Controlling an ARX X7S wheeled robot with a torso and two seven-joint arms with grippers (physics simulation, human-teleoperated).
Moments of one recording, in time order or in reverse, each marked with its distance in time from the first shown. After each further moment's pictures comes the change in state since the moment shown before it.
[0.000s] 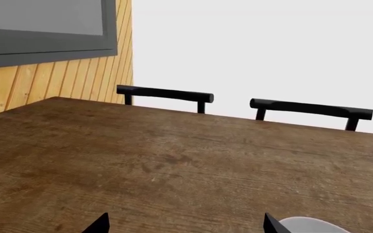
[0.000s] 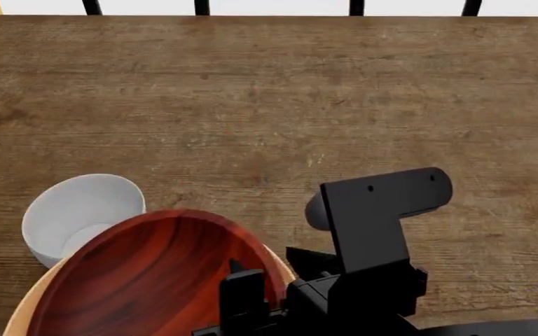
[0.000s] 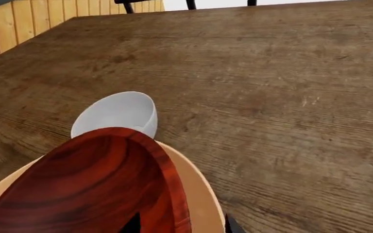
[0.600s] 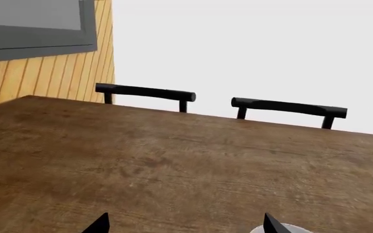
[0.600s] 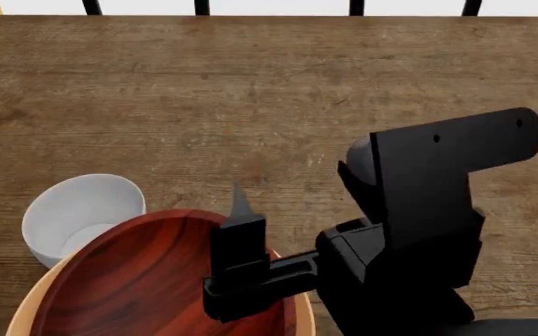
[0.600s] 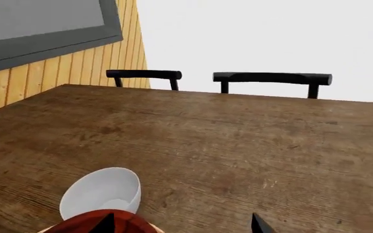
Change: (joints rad) left arm -0.145 -0.008 0.036 -0.063 -0.113 -0.092 -0.060; right arm 0.115 0.047 0.065 -0.156 -0.035 -0.063 0.014
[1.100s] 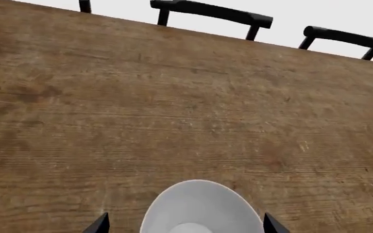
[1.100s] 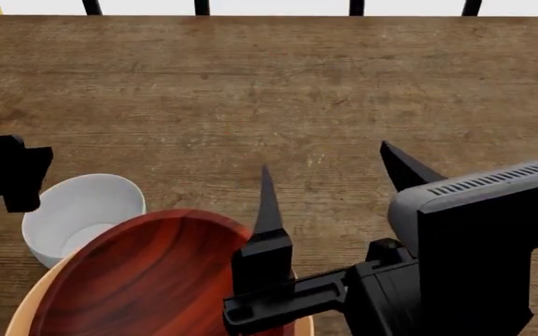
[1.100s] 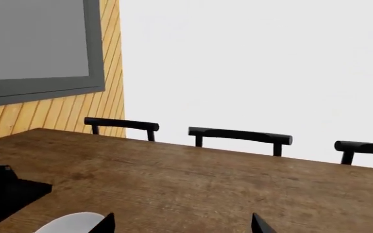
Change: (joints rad) left arm -0.491 0.005 0.354 -0.692 -0.250 -0.163 -0.064; right arm -0.152 -0.010 0.176 -0.286 -0.313 0.003 -0.251
